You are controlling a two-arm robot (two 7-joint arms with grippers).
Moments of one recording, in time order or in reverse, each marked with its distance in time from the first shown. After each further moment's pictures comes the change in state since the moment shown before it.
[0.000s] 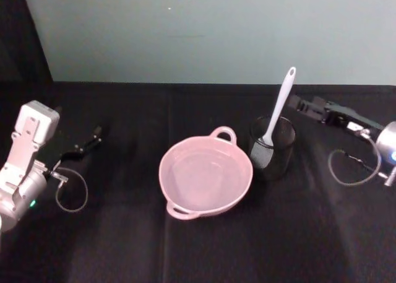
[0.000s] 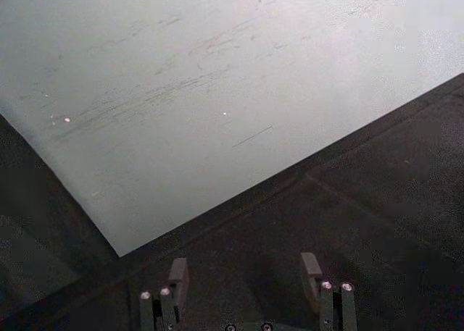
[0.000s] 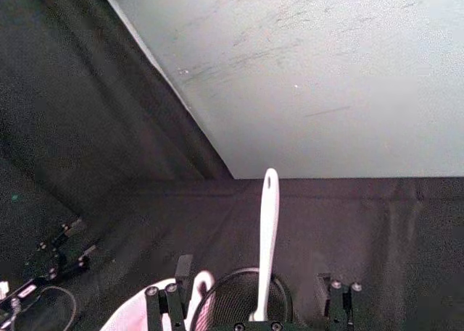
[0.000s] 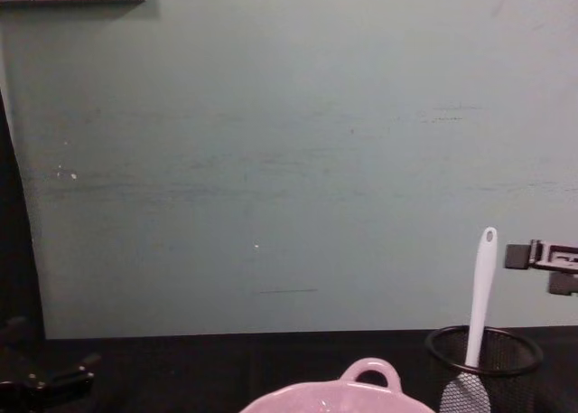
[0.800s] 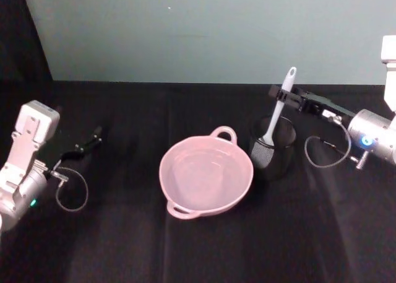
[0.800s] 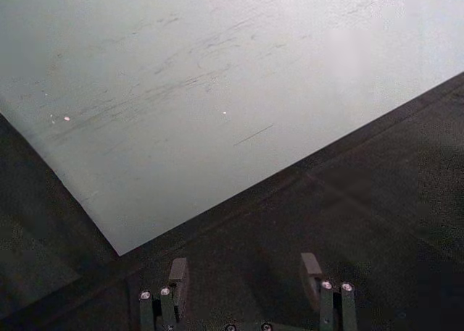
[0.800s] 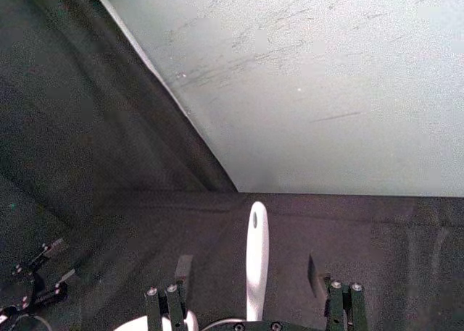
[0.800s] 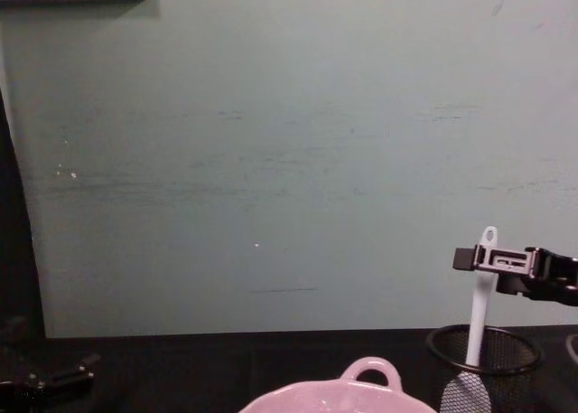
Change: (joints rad) left arm 0.000 0.000 0.000 0.000 0.000 0.000 0.000; right arm 0.187 -0.111 -0.118 0.265 -0.031 -0.073 0.064
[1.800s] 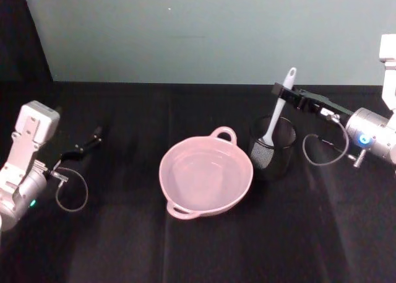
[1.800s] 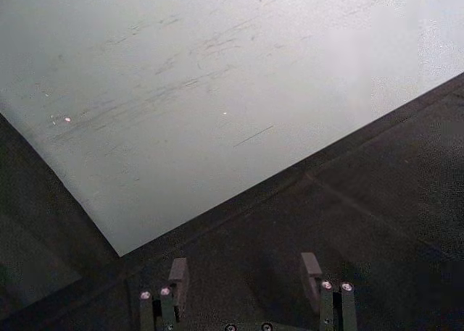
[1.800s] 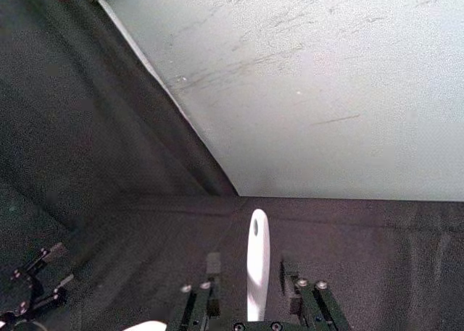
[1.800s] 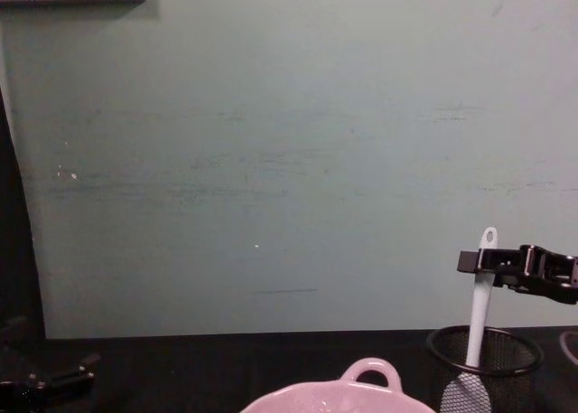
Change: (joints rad) left arm 0.000 0.000 0.000 0.000 0.000 0.000 0.000; right arm 0.013 -0.013 -0.002 0.022 -0.001 -0.007 0.003
